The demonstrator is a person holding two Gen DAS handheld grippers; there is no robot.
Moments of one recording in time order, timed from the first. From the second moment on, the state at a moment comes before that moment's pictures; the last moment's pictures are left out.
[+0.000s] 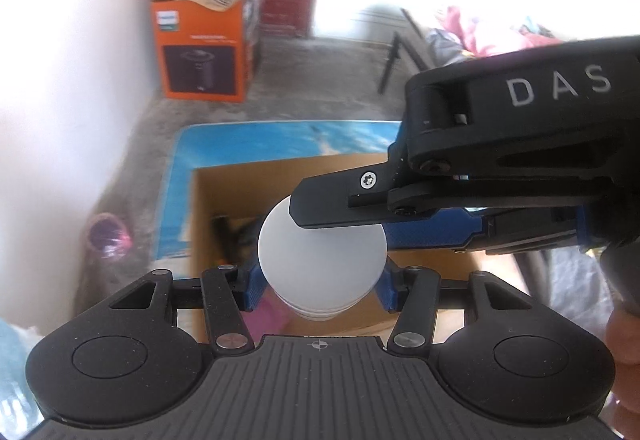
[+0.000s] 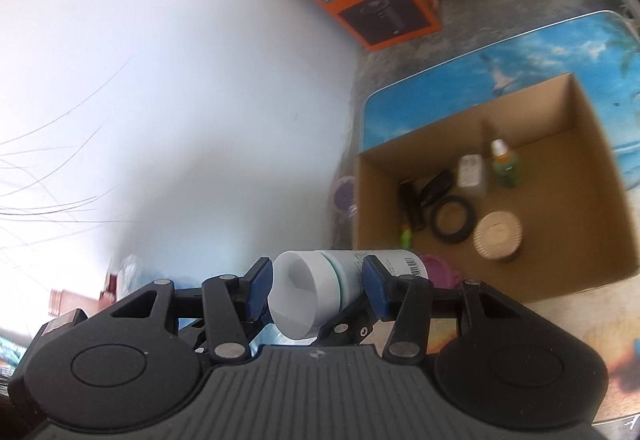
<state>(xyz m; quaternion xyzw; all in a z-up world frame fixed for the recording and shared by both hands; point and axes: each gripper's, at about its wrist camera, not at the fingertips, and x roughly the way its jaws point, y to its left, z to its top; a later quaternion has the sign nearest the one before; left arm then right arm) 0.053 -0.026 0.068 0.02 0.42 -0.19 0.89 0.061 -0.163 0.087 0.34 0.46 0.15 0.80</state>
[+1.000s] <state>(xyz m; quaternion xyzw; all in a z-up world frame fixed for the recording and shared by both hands) 0.107 -0.145 -0.050 0.08 0.49 -0.23 0.84 0.115 -0.275 -0.040 0.30 0.54 0.09 0.78</state>
